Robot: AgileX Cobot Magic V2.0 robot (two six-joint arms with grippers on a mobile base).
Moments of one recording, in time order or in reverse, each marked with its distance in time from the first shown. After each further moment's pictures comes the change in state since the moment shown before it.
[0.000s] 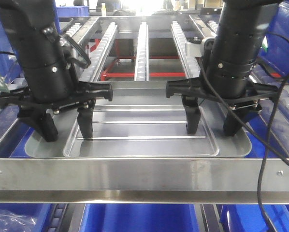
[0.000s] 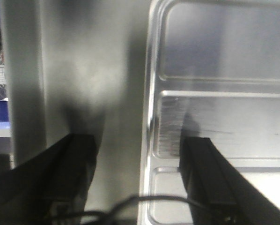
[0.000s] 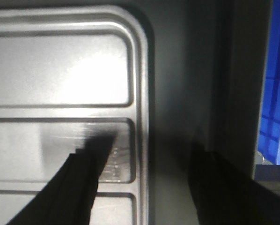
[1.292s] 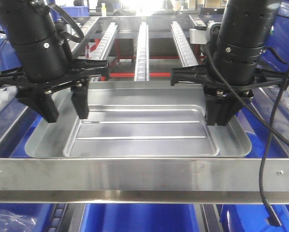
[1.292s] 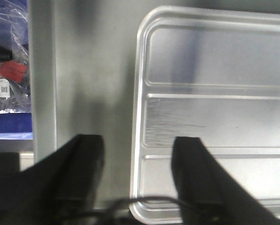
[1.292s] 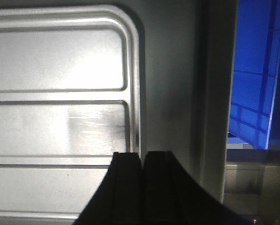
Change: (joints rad) left arm 0.000 -0.092 0.001 0.000 0.011 0.000; right arm 0.000 -0.072 0.000 -0.004 0.064 0.000
